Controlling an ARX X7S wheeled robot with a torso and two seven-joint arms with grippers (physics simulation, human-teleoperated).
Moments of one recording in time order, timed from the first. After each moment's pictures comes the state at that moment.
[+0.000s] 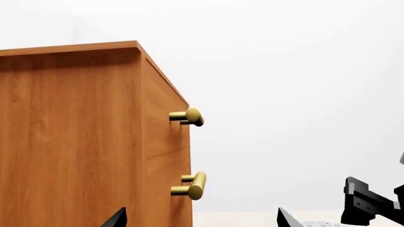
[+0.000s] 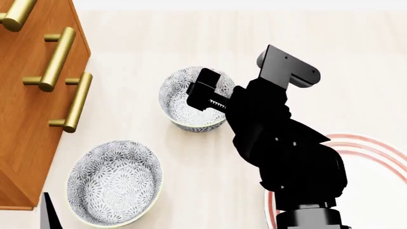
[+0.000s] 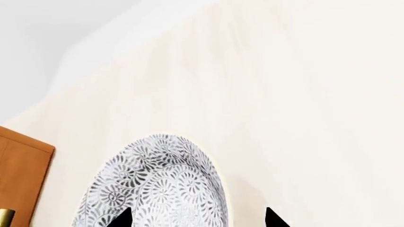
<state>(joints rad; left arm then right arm) 0.09 -0.28 0.29 0.20 0.07 0.57 -0.48 1.15 0.06 -0.13 0.75 0.81 0.72 0.31</state>
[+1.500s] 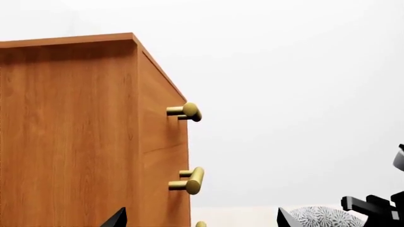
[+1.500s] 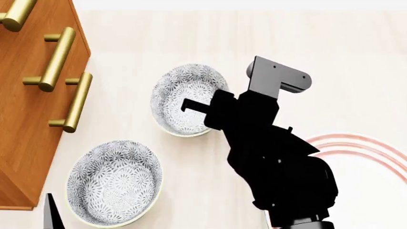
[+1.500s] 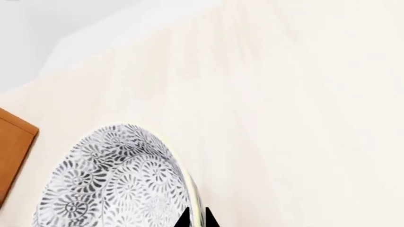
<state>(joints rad) 0.08 -0.31 0.32 0.20 0.07 0.56 -0.51 1.09 0.08 -0.27 0.70 0.81 0.64 0.31</state>
